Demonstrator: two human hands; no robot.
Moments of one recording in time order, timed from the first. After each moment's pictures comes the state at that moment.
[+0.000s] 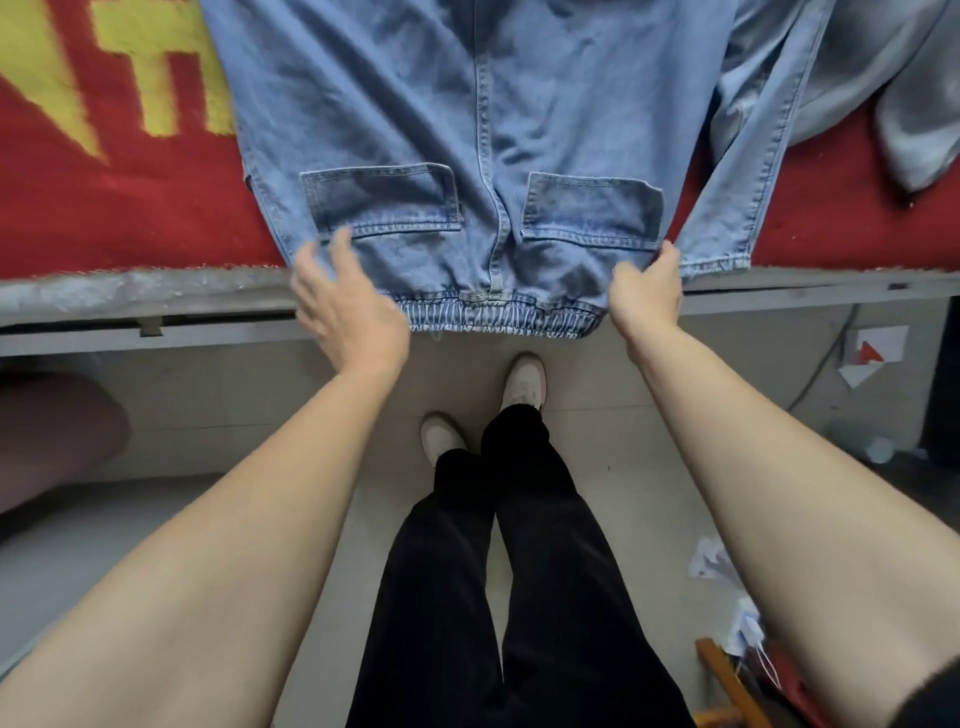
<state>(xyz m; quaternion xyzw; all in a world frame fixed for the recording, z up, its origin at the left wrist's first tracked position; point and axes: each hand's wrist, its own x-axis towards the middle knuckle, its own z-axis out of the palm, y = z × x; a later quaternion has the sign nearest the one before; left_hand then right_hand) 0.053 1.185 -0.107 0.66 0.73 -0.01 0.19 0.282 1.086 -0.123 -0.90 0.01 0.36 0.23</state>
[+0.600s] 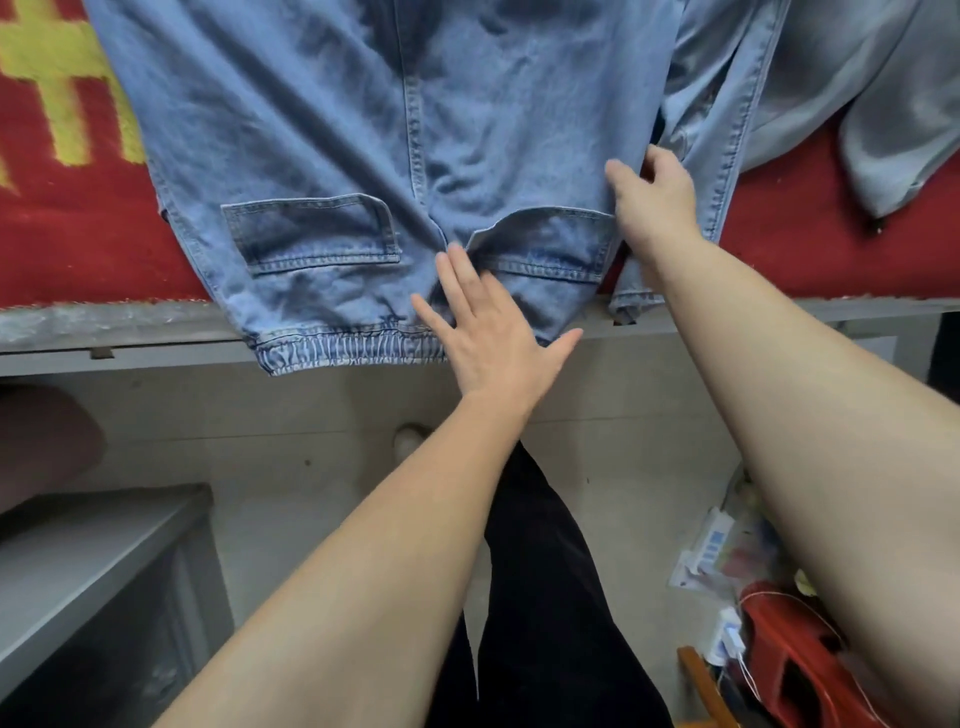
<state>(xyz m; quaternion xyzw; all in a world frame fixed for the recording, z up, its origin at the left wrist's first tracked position) 0.213 1.107 -0.120 0.78 0.56 -0.21 0.19 0.390 1.144 -0.131 -0.86 -0.10 0.41 0.30</state>
